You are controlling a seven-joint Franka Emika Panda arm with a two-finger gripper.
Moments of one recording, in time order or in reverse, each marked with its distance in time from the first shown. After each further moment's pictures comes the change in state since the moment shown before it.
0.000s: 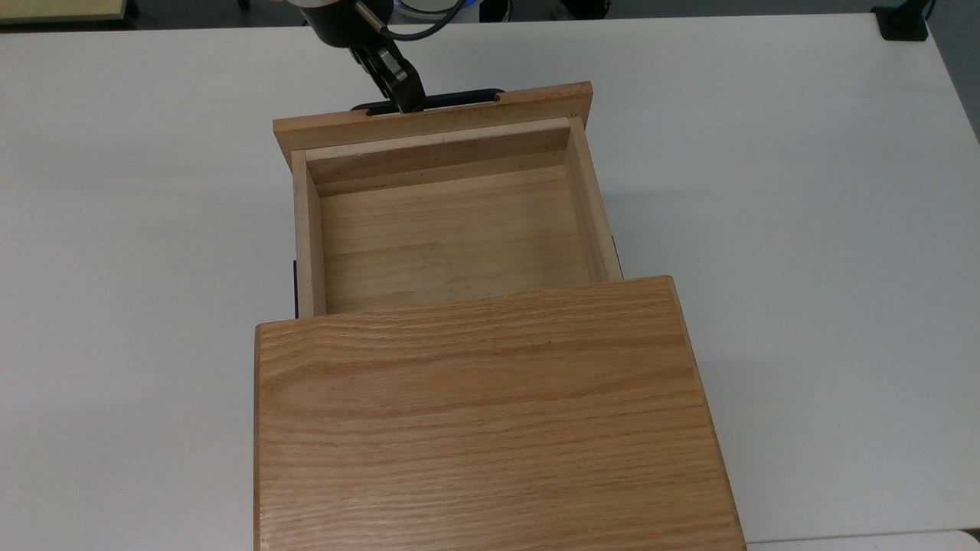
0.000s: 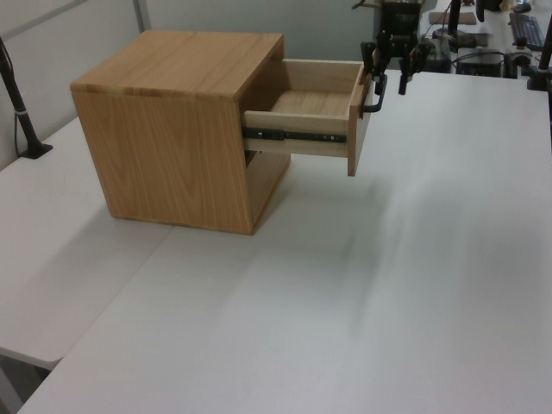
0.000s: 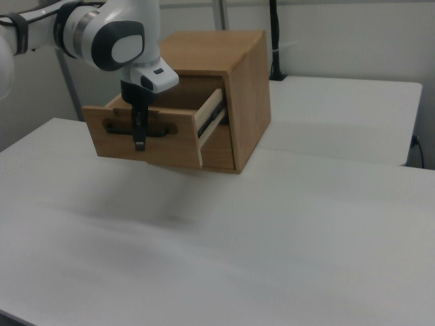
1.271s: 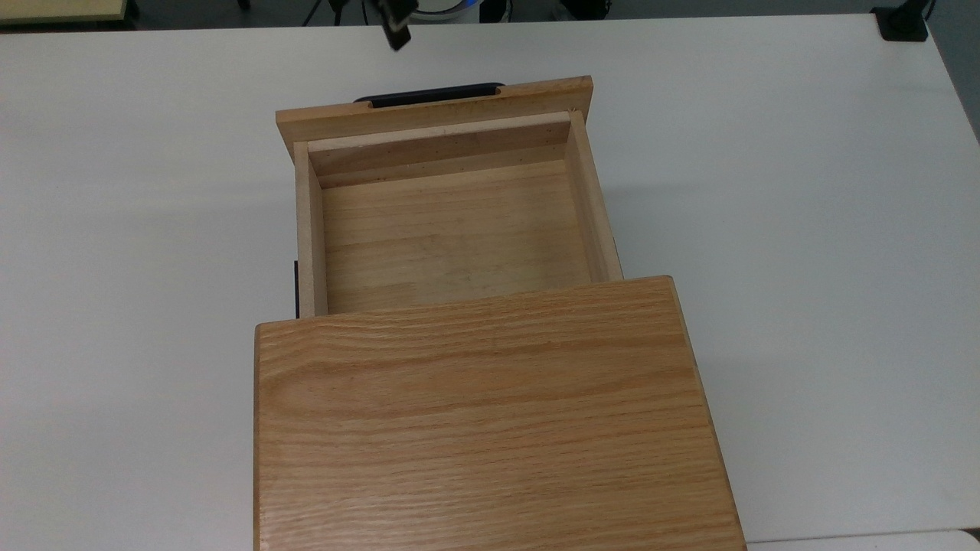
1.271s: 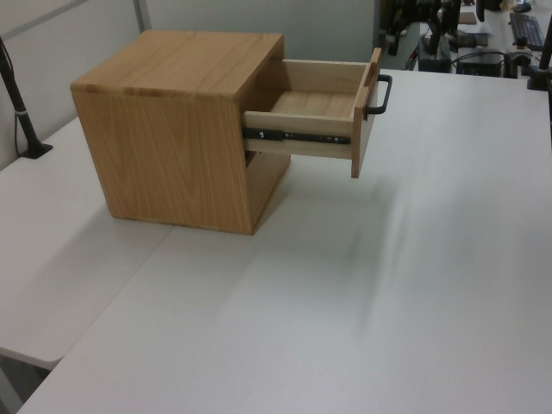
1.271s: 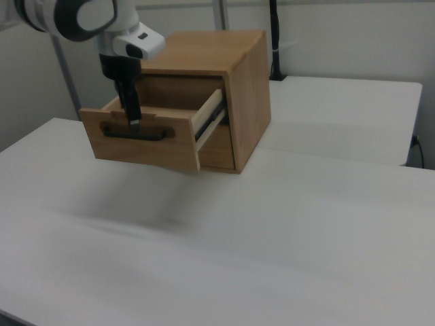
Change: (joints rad) arm -0.024 -0.145 -0.008 -0.002 -0.038 -0.065 -0.245
